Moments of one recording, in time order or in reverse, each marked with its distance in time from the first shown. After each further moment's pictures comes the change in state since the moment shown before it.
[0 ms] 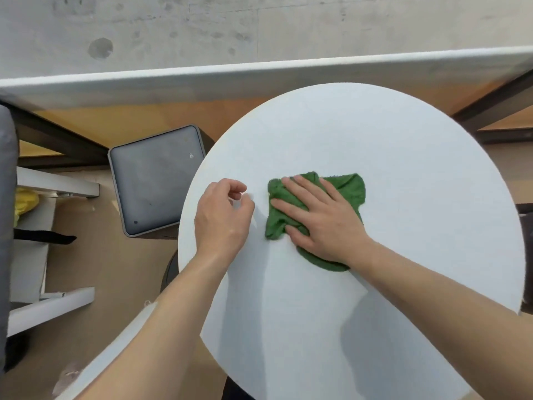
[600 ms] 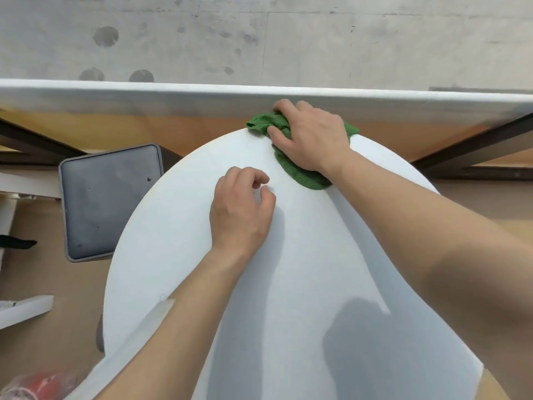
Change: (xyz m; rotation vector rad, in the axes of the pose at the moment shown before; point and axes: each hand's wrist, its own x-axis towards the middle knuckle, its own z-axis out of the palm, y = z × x) left_hand 0.048 0.105 0.093 0.066 0.088 0.188; right_hand 0.156 0.161 -0.058 0.011 0.050 0.273
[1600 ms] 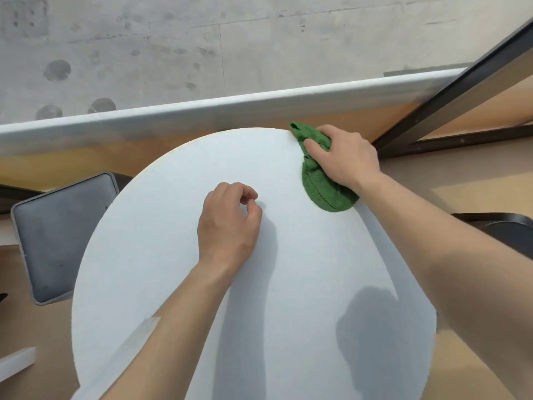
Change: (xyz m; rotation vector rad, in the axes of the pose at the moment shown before) left_hand -0.025 0.043 0.022 0.019 -0.155 0.090; right_hand -0.104 0.112 -0.035 0.205 -0.046 0.514
